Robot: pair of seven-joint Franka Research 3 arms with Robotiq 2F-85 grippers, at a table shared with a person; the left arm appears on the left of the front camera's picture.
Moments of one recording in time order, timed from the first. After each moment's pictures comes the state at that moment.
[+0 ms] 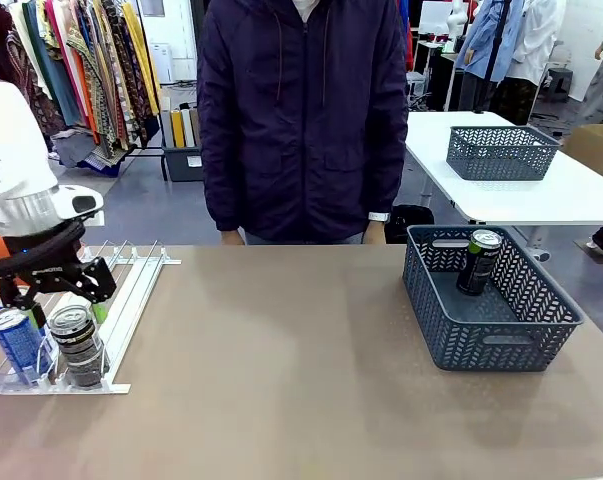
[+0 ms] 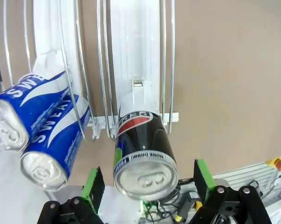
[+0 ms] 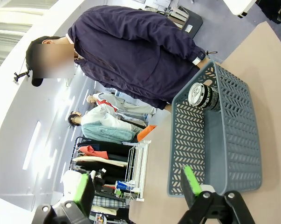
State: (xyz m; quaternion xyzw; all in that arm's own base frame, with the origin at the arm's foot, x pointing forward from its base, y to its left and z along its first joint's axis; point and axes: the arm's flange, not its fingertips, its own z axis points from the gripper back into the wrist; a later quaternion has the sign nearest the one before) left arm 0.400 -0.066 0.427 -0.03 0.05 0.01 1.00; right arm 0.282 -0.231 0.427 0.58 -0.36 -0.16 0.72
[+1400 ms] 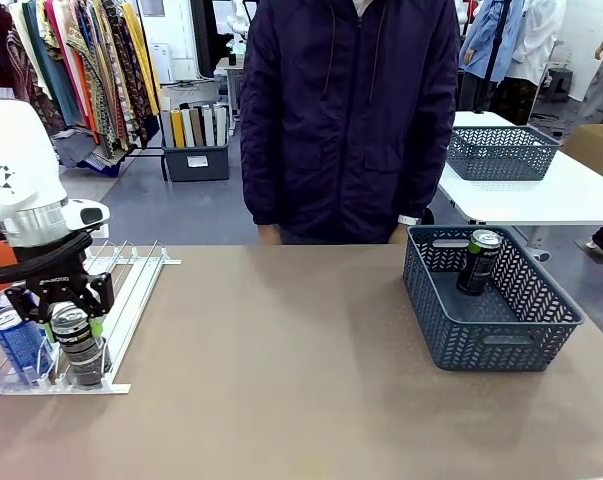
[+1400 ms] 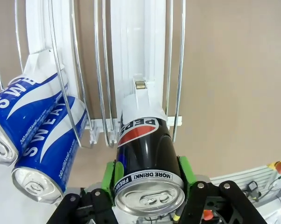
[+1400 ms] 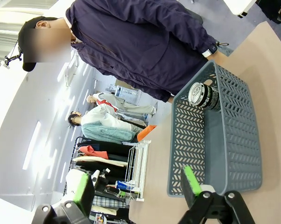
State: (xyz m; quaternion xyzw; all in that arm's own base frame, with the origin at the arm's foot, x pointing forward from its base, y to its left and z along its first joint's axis) left arm 0.407 -0.066 0.409 -0.03 0.07 0.02 1.00; right arm 0.282 -0.231 0.427 0.58 -0.36 -0.16 0.72
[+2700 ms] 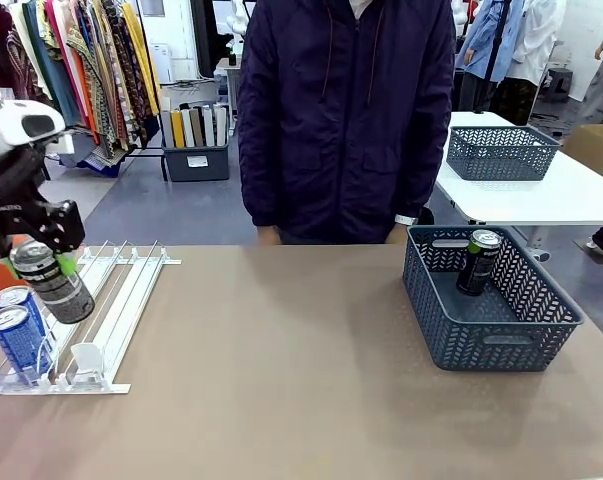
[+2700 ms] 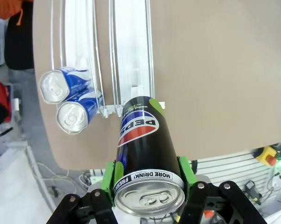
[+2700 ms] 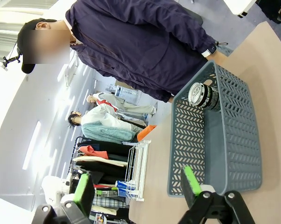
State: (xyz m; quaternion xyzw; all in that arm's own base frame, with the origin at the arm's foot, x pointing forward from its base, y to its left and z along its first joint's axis) left arm 0.356 -0.075 0.542 -0.02 -0.04 0.00 1.00; right arm 0.282 -0.231 0.427 0.58 -0.36 -0.16 0.72
